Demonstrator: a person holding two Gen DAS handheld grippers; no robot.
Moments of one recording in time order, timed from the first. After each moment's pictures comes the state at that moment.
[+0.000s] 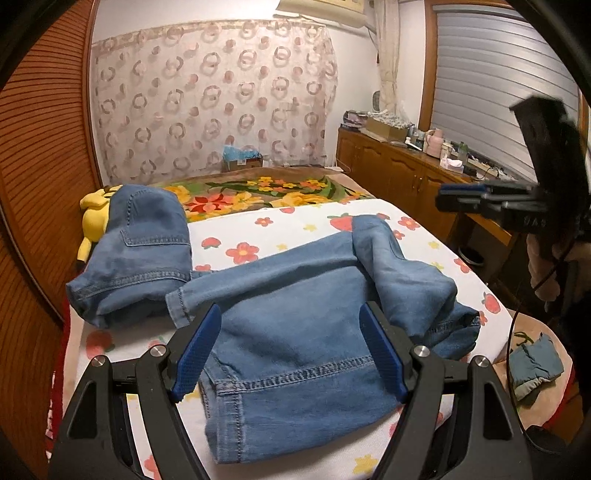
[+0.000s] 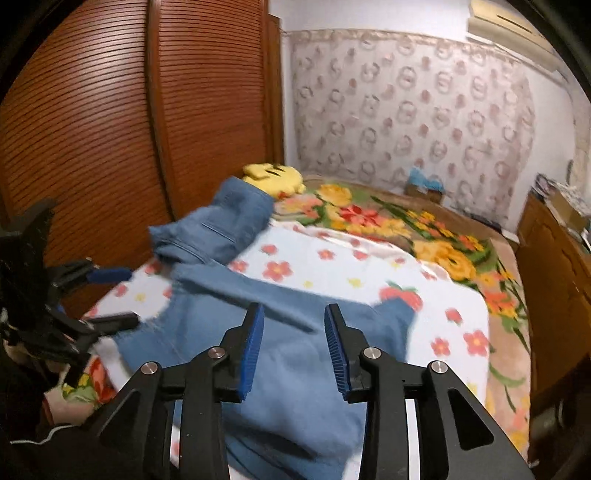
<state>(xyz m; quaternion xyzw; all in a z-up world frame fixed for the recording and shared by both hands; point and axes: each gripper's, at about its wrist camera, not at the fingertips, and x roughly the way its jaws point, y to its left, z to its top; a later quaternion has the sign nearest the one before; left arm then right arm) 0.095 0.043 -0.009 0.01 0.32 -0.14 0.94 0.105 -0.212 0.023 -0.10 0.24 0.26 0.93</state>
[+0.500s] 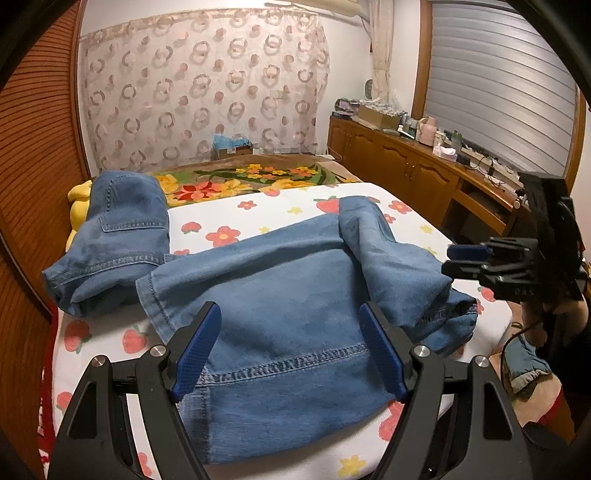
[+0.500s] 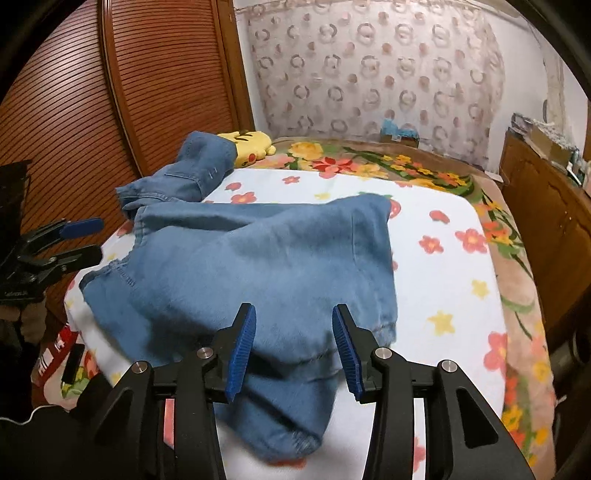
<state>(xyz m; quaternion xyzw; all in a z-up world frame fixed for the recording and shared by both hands) 0.099 0.024 -0.026 0.01 0.34 -0.15 0.93 0.084 -0.196 -0.015 -0.04 0.29 0.24 0.93</state>
